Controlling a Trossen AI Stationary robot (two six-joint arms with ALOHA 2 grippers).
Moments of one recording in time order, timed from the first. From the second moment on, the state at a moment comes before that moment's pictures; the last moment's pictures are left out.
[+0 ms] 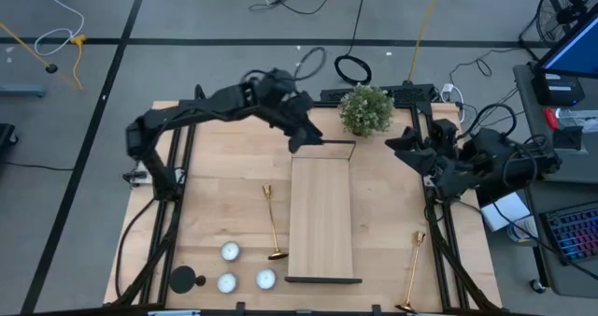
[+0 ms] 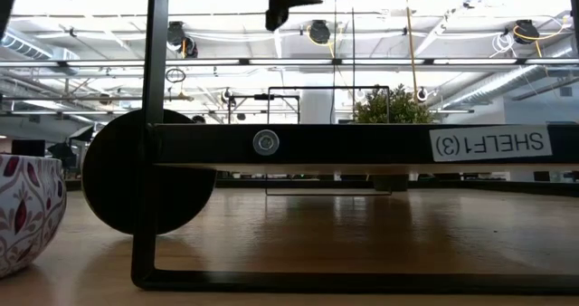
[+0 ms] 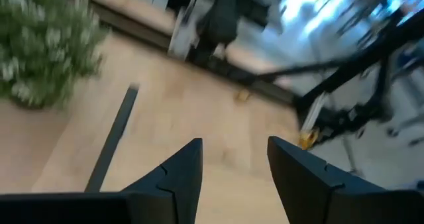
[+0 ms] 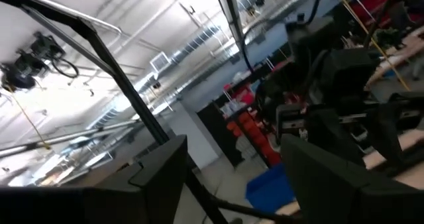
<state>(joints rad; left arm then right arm) 0.31 1.75 1.76 -0.60 0.50 -0.26 0.19 0.60 0.72 0.24 0.19 0.63</state>
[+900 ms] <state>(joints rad) 0.63 2.03 1.99 -0.81 1.05 -0.45 0.21 0.61 0.72 0.08 0.18 0.69</state>
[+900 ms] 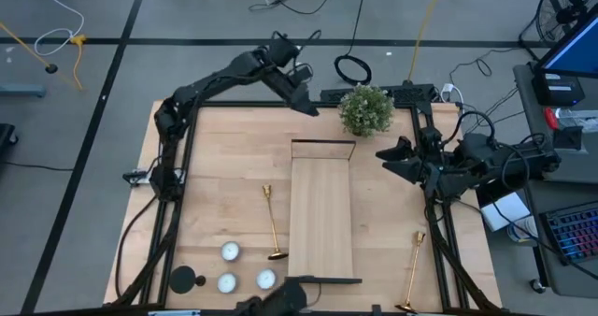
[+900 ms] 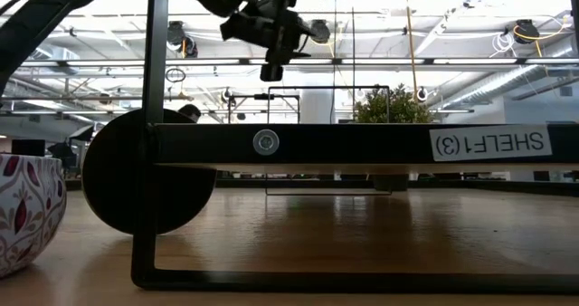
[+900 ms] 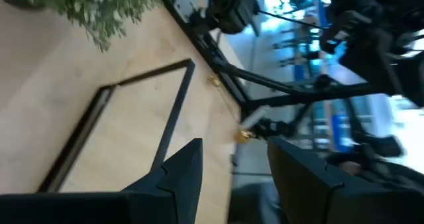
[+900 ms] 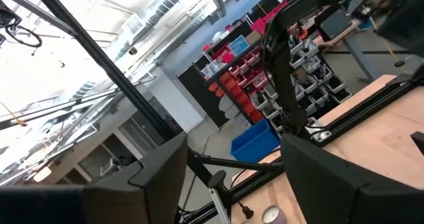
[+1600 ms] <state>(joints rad) 0.67 2.07 1.99 -0.87 1.10 -0.38 0.21 0.63 0.72 0.07 0.18 0.69</state>
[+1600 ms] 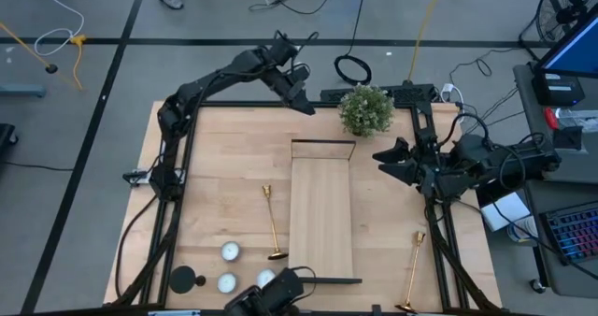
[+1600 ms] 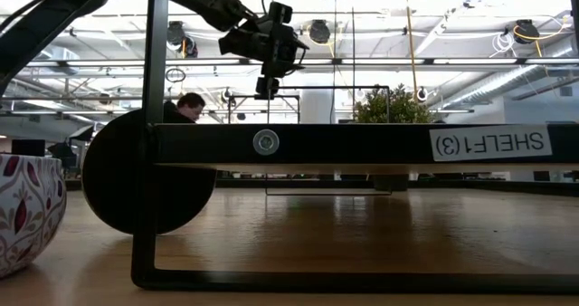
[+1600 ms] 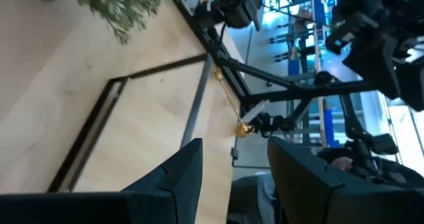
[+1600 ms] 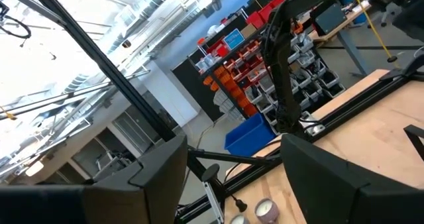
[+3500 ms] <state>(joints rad) -0.30 1.80 1.98 -1.36 0.09 -1.15 0.29 0.70 0.63 -0.35 0.18 1.28</state>
